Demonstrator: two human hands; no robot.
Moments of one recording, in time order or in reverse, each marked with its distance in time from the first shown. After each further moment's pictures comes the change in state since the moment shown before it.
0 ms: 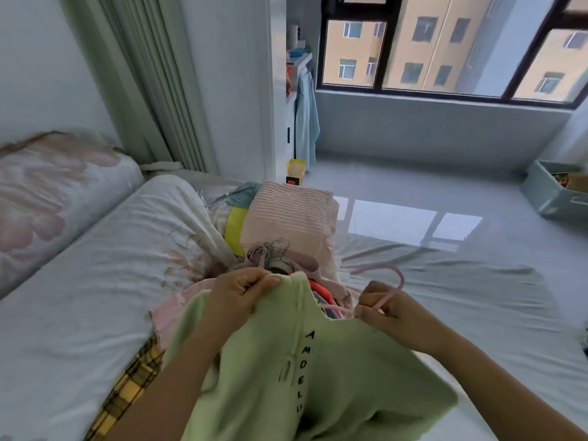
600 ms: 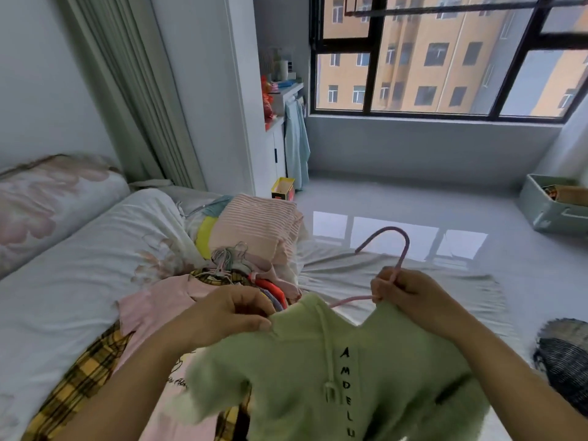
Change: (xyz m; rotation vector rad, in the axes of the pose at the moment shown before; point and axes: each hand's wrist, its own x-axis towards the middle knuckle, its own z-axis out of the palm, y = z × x) left_hand -0.071 0.158 0.151 -0.110 -0.493 -0.166; right_hand -0.168 0.080 -0.169 -0.022 0.147 0.007
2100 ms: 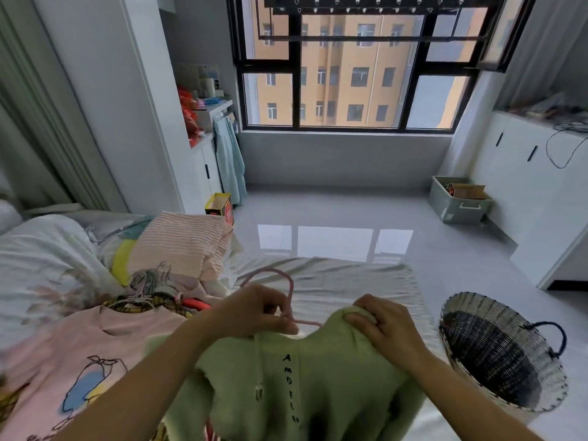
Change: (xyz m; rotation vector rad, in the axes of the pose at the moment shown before) left_hand 0.101 0.055 0.141 0.364 -0.300 0.178; right_hand -0.088 0.127 -0.034 -0.122 0.471 -0.220
